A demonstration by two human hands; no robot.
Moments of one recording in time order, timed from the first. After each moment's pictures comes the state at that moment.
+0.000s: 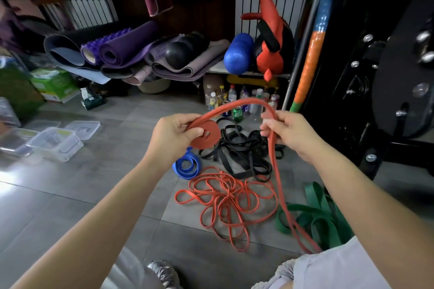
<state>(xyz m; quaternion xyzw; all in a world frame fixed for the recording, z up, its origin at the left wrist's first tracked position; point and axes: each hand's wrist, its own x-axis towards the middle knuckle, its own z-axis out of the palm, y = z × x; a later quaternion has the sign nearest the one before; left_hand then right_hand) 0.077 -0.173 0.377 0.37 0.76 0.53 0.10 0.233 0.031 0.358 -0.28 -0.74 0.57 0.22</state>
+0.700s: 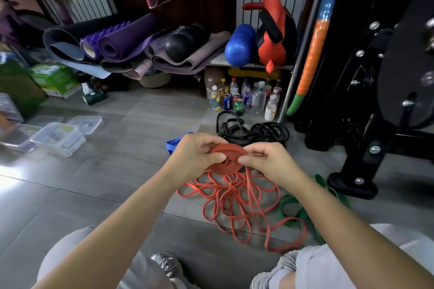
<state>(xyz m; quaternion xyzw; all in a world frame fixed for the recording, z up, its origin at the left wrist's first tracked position) 0.111 -0.178 0.349 0.42 0.73 0.47 0.25 0.247 -0.035 0.320 -0.18 -0.75 0.62 0.15</state>
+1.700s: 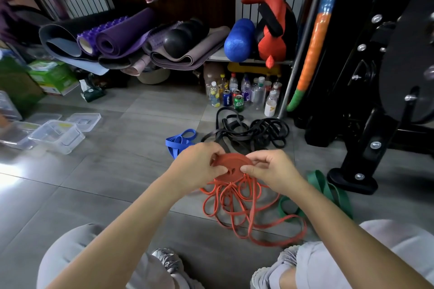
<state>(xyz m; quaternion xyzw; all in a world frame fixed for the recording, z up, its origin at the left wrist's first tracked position) 0.123 -0.176 0.342 0.48 0.83 0.22 0.18 0.257 -0.037 0.296 -0.22 -0.81 0.52 0.16</state>
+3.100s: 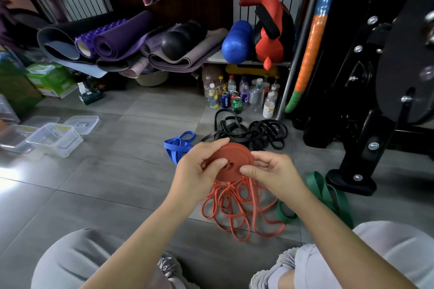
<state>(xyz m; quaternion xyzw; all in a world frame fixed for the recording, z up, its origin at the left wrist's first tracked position) 0.148 -0.184 0.325 0.42 0.72 0.54 0.11 0.268 -0.047 0.304 -0.15 -0.67 0.69 0.22</state>
